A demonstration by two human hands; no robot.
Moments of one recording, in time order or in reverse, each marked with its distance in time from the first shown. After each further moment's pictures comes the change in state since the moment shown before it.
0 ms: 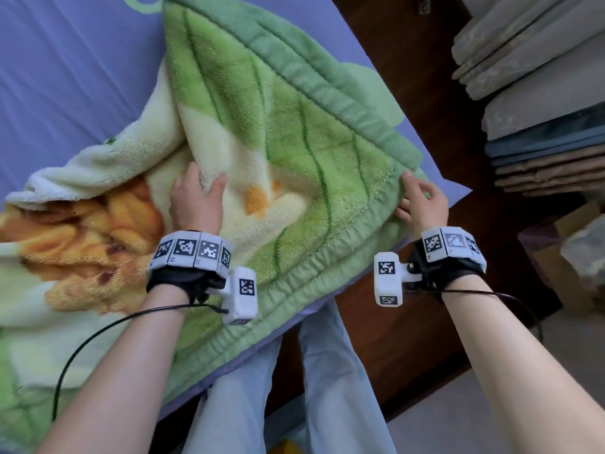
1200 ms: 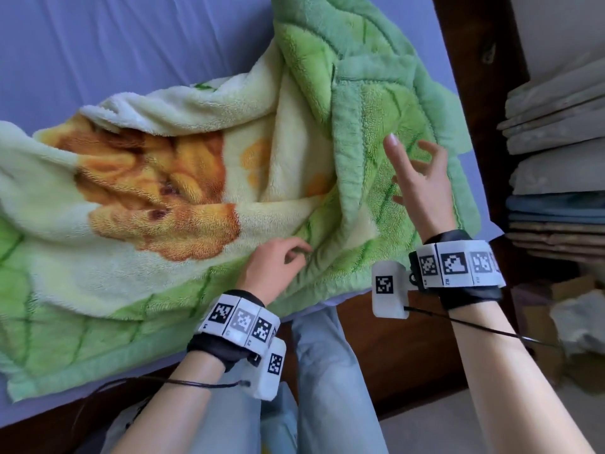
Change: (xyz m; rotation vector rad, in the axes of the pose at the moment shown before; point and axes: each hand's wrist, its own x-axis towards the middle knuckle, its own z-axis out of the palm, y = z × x) left_hand -0.108 -0.068 -0.001 -0.201 -0.522 0.151; right_hand -0.111 -0.055 0.098 -0.534 -0.252 -0.392
